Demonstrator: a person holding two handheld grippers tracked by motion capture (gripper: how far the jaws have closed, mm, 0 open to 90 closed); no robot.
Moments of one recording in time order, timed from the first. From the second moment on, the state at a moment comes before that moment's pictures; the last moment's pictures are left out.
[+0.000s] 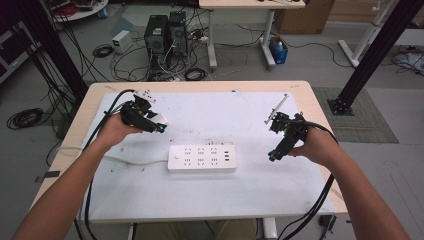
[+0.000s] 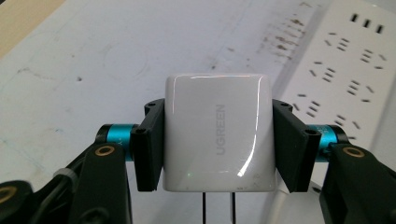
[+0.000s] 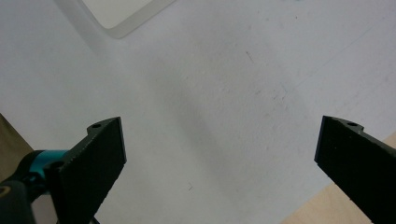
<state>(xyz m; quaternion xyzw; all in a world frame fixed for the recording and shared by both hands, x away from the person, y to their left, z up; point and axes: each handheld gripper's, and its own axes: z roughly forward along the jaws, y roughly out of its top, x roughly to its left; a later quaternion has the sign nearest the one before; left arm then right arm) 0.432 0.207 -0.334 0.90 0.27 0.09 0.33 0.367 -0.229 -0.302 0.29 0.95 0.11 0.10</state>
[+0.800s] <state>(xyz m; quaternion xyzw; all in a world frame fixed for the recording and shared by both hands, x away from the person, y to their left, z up) 0.369 0.197 -0.314 0.91 0.17 0.07 0.36 0.353 -0.226 -0.306 0.28 0.95 0.13 0.10</state>
